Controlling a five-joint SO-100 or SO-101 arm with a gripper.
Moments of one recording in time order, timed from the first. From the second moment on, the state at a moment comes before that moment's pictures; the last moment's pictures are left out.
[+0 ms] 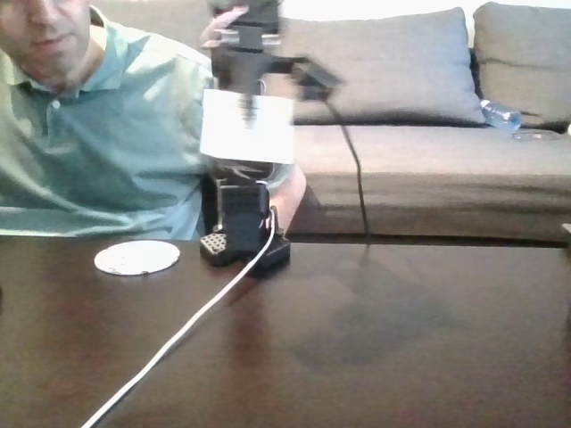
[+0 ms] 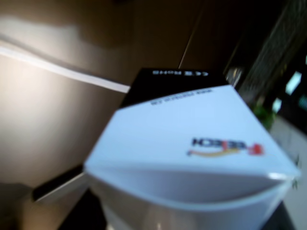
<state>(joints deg) -3.5 133.9 89.9 99.6 -12.8</state>
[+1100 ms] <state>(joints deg) 42.4 180.2 128.1 94.3 -28.1</state>
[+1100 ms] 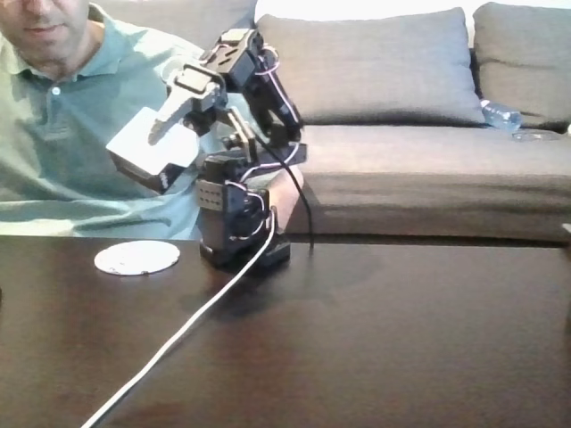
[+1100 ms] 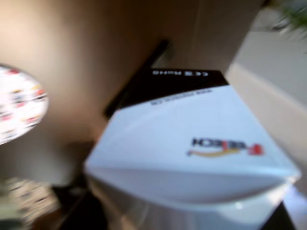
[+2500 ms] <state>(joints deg) 59.2 181.1 162.3 77.5 -22.4</state>
